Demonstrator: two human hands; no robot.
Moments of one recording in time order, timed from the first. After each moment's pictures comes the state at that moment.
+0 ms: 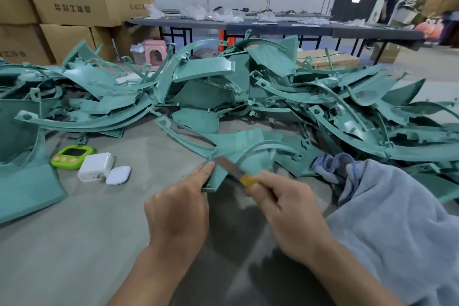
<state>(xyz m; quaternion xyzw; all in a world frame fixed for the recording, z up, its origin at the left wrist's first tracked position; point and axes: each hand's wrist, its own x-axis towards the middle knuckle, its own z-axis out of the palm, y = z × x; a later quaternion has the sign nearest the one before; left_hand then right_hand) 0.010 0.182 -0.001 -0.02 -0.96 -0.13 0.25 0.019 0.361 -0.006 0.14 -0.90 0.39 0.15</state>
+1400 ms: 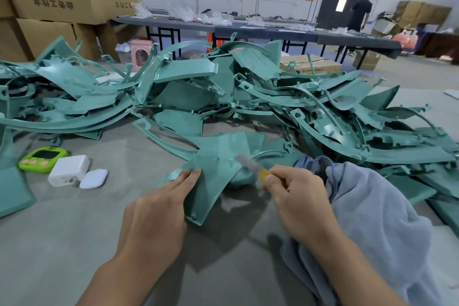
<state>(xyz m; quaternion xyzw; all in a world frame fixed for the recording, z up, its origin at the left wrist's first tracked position) 0.011 0.162 -0.015 -0.07 -0.98 -0.13 0.14 0.001 0.402 -0.001 0.04 -0.91 0.36 0.21</state>
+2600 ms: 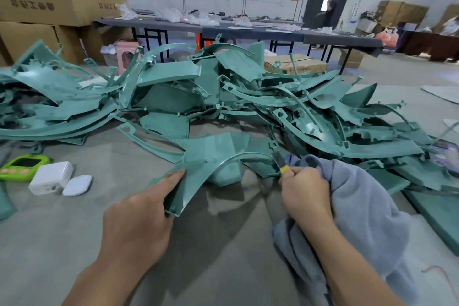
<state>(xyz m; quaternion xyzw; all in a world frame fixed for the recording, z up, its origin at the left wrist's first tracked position) 0.009 0.168 -0.006 -0.08 -0.97 -0.10 0.20 -0.019 0.434 -0.011 -0.22 -0.88 0.39 0.16</state>
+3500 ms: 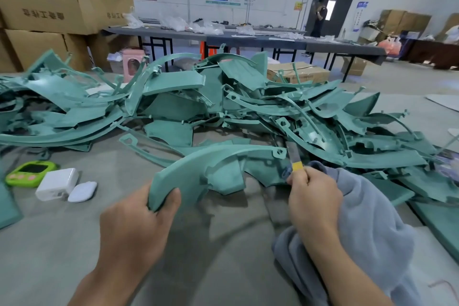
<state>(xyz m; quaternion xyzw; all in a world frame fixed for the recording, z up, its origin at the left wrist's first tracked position) 0.006 0.161 -0.017 -0.01 -0.89 -0.31 0.35 -0.009 0.426 0.001 -0.23 -0.83 0.43 0.29</state>
